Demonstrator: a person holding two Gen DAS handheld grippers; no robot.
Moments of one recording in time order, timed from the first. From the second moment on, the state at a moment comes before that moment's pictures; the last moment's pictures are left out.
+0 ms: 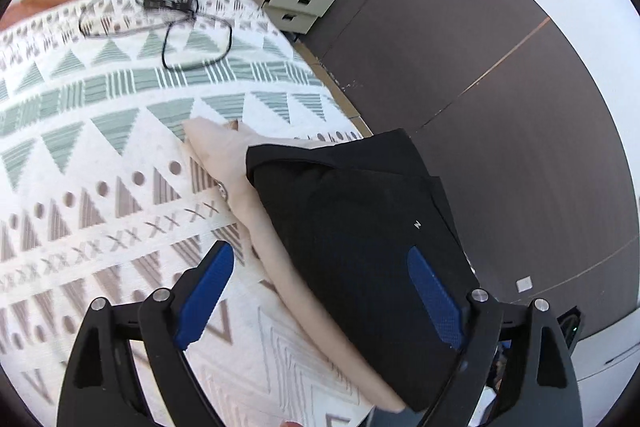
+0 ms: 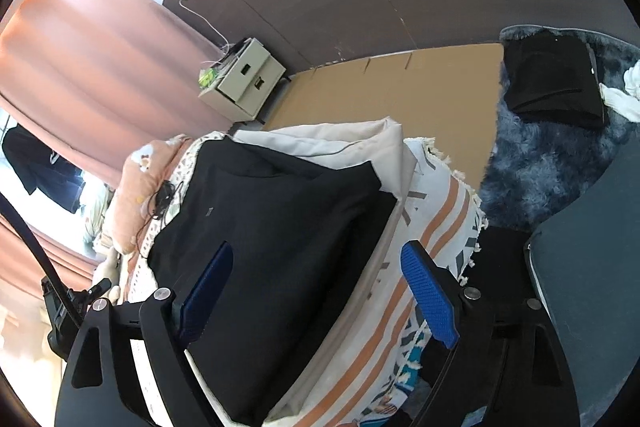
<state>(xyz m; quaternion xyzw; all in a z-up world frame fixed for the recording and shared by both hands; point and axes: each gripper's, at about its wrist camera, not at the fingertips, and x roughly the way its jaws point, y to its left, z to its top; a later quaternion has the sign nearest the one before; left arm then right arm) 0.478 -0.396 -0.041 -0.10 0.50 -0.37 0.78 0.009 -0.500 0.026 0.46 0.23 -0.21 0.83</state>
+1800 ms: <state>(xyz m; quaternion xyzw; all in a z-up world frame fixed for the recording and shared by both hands) 0.117 -0.077 0.091 0.00 0.23 -0.30 0.93 -0.166 -0.261 0.127 0.20 0.23 -0.17 0.94</state>
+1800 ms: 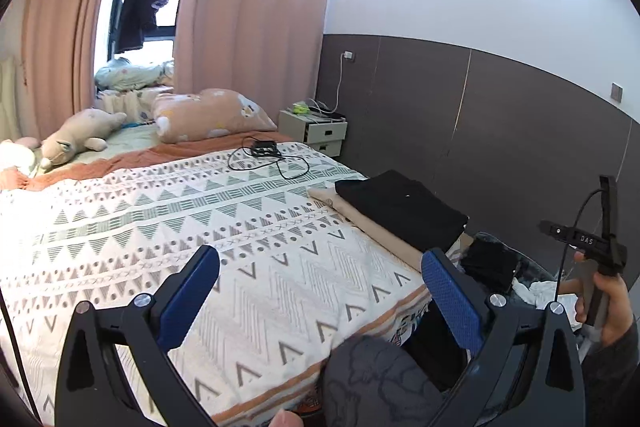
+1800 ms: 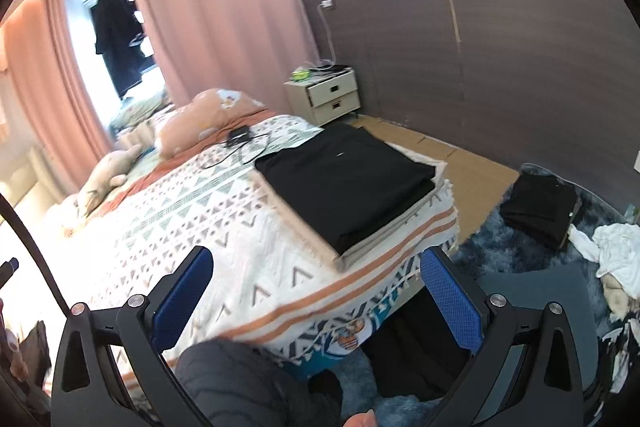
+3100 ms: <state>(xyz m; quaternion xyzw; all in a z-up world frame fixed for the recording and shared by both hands) -0.032 0.008 0.042 -0.01 0.19 -0.16 0.97 -0.226 -0.163 0.043 0.14 0.19 -0.07 0.97</state>
